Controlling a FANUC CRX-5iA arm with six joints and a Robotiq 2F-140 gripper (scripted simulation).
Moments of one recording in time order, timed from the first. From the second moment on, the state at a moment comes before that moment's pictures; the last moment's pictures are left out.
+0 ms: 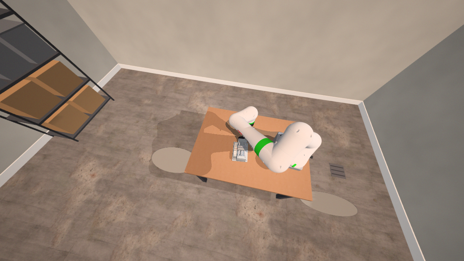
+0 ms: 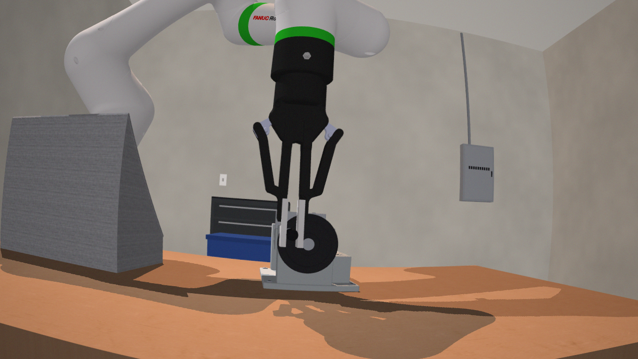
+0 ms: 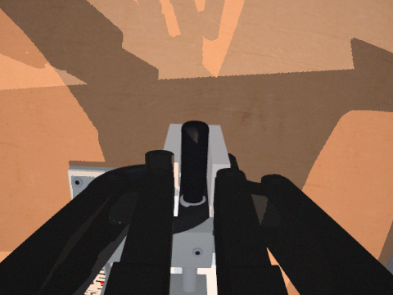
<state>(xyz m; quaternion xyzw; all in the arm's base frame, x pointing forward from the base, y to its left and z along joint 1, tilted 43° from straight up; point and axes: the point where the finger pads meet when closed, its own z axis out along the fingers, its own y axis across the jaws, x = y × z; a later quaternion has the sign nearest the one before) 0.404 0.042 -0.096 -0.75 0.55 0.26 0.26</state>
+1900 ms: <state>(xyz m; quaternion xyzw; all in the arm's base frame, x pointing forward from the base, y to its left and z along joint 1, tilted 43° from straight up) 0.399 0.054 -0.111 -0.75 0.55 0.26 0.26</state>
